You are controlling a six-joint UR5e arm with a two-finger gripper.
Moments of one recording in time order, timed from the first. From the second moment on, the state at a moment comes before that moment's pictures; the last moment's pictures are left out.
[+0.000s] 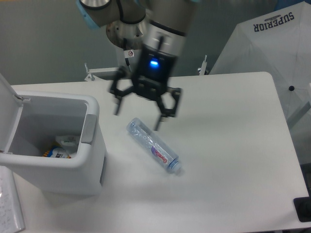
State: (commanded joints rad) arm 2.62 -1.73 -1.60 -1.04 0.95 0.65
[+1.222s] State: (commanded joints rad) arm 2.46 -2.09 -1.49 -1.06 1.52 0.03
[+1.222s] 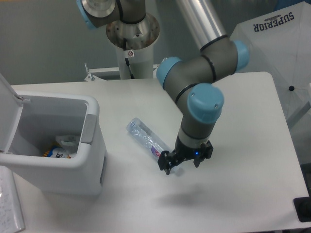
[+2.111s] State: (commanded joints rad) arm 2.46 -2.20 -1.48 -1.06 1.63 -0.05
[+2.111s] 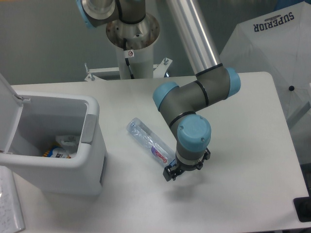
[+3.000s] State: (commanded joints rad) arm 2.41 -2.23 -1.48 -1.06 1.67 -0.14
